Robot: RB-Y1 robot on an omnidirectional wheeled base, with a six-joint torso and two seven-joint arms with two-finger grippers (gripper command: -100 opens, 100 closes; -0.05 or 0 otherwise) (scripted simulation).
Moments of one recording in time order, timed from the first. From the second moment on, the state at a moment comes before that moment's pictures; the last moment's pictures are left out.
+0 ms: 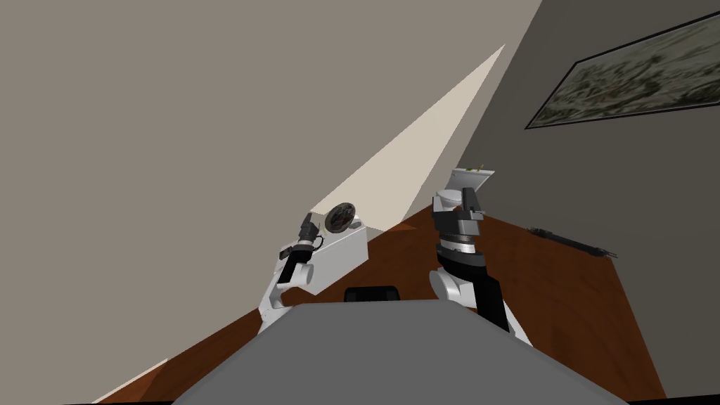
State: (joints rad) left arm 0.29 0.20 0.07 -2.01 0.05 -0.06 0.17; right arm 0.51 -0.01 0.02 -2.38 -0.08 -0.50 -0.02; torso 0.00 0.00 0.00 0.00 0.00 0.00
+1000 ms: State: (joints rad) left arm 0.20 0.20 0.07 -1.86 0.07 0.18 0.16; right arm 0.51 -0.01 0.02 -2.38 -0.08 -0.50 -0.02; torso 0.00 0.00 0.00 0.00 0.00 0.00
